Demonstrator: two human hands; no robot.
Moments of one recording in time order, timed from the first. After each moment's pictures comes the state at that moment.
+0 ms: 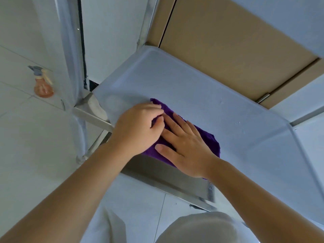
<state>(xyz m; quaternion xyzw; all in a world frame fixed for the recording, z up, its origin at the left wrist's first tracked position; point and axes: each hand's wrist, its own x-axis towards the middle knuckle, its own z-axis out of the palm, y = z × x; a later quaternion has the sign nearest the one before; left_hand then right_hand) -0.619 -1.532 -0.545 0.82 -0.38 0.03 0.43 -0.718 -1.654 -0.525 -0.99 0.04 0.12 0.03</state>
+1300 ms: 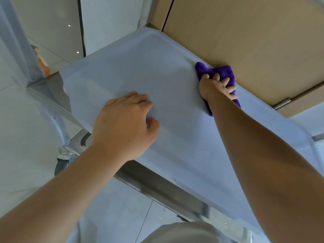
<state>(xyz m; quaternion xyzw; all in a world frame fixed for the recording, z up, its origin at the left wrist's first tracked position) -0.629 -1.578 -0.563 0.90 -0.31 0.11 0.28 -0.577 -1.835 -0.539 -0.85 0.52 0.02 0.05</state>
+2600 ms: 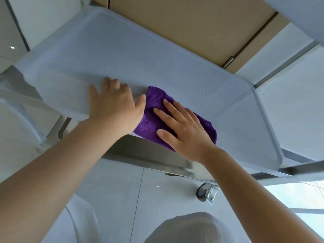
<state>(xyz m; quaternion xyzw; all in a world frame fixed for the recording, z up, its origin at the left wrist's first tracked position) -0.657 -1.592 -0.533 0.93 -0.33 -0.07 0.17 -0.801 -1.713 -0.531 -0.99 0.14 0.05 0.03</state>
